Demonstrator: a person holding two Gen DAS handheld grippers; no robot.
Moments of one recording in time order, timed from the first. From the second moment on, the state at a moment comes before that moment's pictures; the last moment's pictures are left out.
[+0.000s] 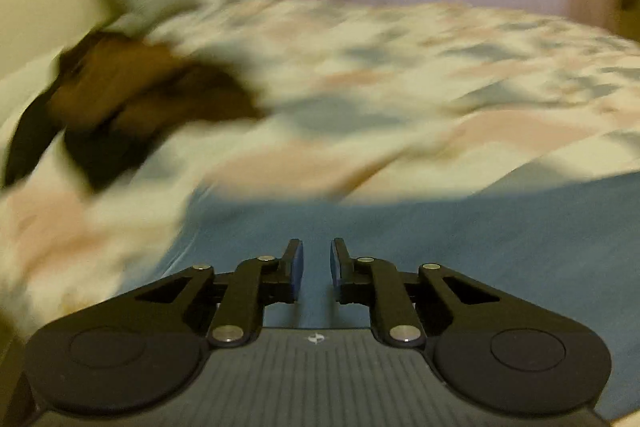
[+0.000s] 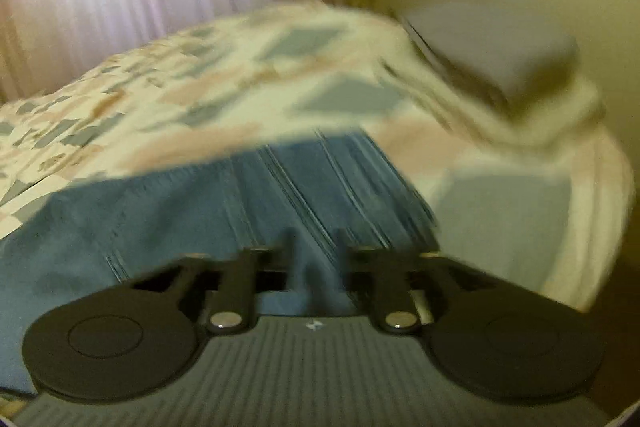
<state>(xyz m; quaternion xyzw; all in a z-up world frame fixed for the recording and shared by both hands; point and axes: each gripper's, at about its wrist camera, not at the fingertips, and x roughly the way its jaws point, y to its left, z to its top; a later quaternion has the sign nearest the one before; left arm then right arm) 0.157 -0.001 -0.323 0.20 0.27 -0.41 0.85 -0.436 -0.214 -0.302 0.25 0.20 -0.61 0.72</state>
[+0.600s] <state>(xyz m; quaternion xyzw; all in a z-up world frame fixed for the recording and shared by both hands) -0.041 -0.241 -0.354 0.19 0.31 -0.71 0.60 -0.410 -0.286 -0.321 0.23 0.25 -0.57 0.75</state>
